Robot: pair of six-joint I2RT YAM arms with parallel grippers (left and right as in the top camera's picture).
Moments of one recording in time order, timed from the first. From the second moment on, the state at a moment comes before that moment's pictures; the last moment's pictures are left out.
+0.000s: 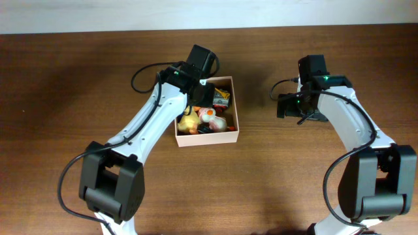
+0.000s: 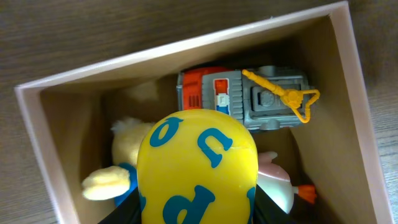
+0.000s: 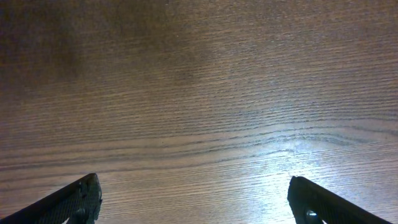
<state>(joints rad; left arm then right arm) -0.48 1.95 1.65 -0.85 -0.07 -0.27 0.03 1.81 1.33 -0.87 0.06 0.17</state>
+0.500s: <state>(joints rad) -0.48 1.96 1.65 -0.87 -0.04 -0.26 0.03 1.81 1.33 -0.87 0.06 0.17</state>
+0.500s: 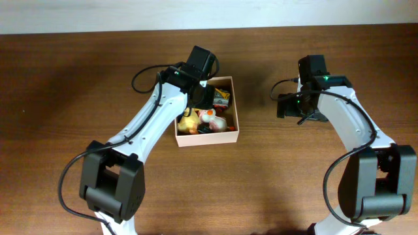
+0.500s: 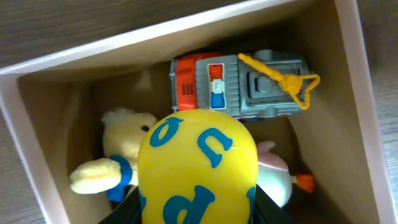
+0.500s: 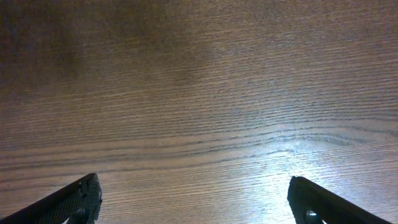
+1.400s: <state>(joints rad) -0.52 1.96 1.65 -0.90 -0.01 -0.25 0.03 1.81 1.33 -0.87 0.06 0.17</state>
